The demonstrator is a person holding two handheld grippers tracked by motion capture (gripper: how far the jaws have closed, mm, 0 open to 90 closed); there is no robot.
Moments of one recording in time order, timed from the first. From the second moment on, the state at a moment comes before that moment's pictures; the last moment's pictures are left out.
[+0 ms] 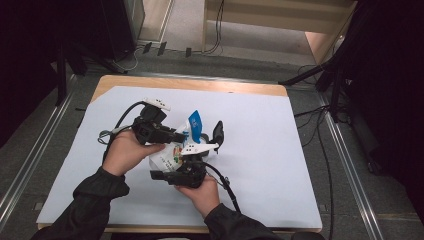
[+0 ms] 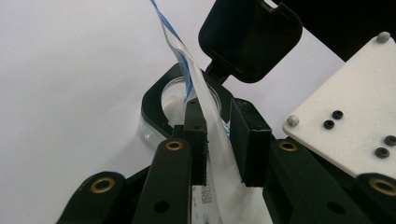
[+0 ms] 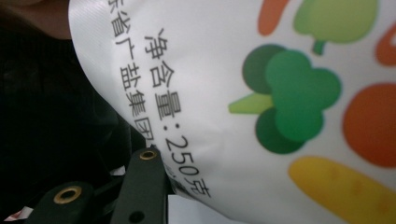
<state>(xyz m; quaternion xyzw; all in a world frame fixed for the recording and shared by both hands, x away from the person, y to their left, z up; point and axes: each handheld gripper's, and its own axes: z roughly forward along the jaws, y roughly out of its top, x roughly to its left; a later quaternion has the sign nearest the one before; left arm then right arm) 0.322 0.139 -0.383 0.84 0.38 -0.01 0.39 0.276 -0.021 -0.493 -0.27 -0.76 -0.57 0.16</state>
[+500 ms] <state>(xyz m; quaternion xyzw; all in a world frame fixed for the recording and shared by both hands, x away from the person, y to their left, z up) 0.322 0.138 -0.383 0.84 0.37 -0.01 0.40 0.275 -0.021 -0.492 -0.26 -0.76 -0.57 0.15</state>
